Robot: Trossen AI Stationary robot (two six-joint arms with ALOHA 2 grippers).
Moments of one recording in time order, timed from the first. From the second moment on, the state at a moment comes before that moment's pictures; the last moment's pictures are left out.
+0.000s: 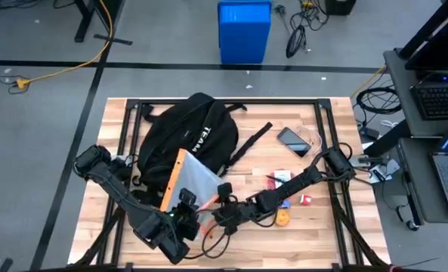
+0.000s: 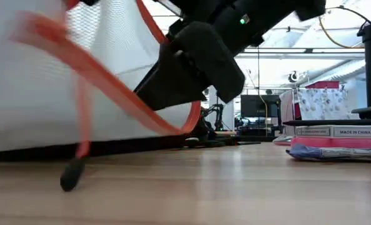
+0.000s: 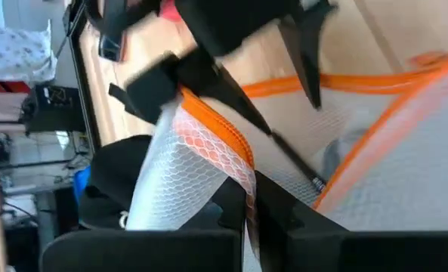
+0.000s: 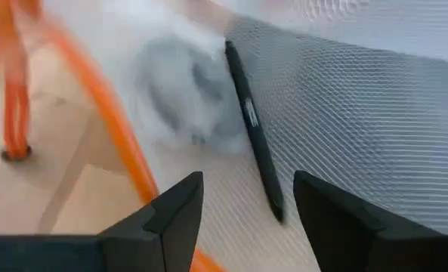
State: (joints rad) left arm -0.75 1.81 1.57 -1.18 -0.73 -0.13; right arm 0.43 2.08 1.33 0.05 0.49 -0.15
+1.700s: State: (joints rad) left arm -0.81 1.81 1.57 -1.08 -0.67 0.01; right arm 0.44 2.09 1.33 0.02 0.33 0.02
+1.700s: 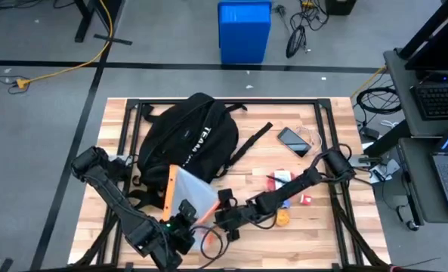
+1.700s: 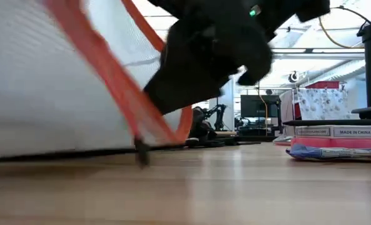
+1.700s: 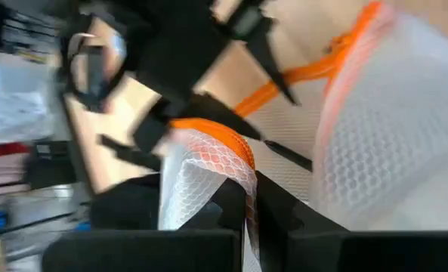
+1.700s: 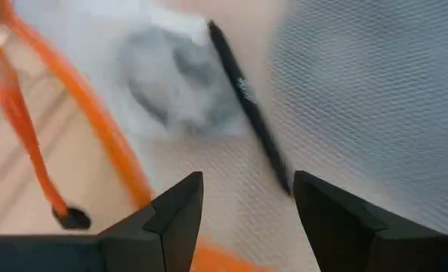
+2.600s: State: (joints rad) left arm -0.76 1.81 1.52 -0.93 -0.60 0.15; right arm 0.45 2.15 1.33 0.20 0.33 -0.01
